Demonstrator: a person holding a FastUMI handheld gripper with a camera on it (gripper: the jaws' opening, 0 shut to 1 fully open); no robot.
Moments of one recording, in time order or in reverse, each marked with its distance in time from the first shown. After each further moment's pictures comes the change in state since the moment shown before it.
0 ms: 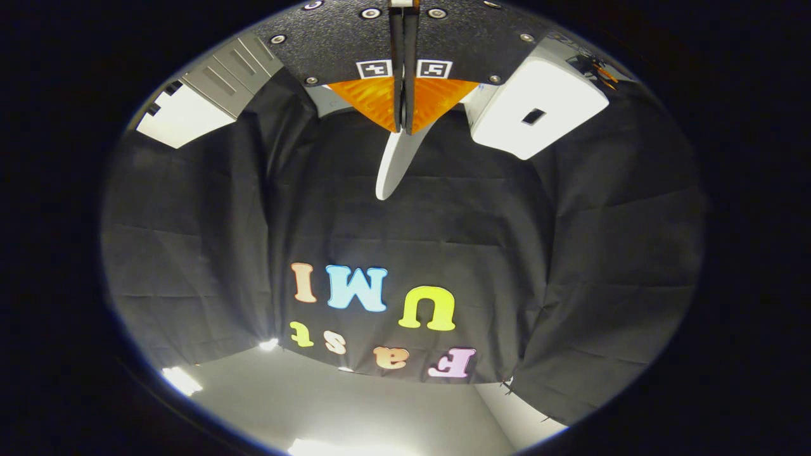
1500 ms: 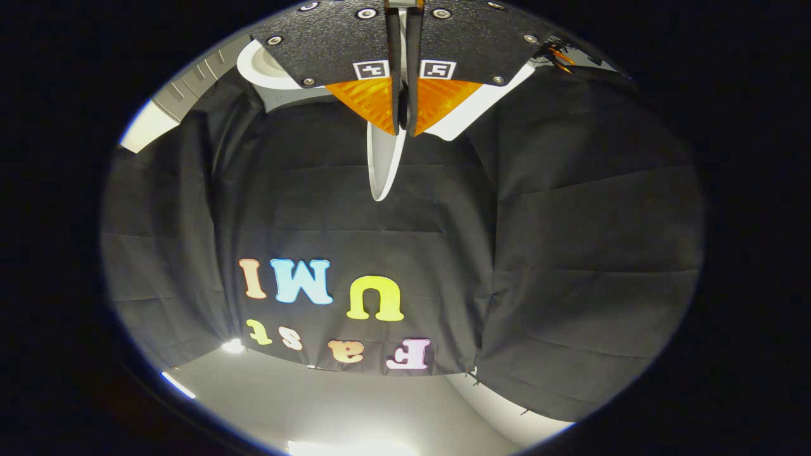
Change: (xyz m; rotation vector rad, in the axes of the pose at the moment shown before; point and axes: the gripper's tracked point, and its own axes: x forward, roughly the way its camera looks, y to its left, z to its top) arm -0.001 0.142 0.024 0.047 -0.028 0.204
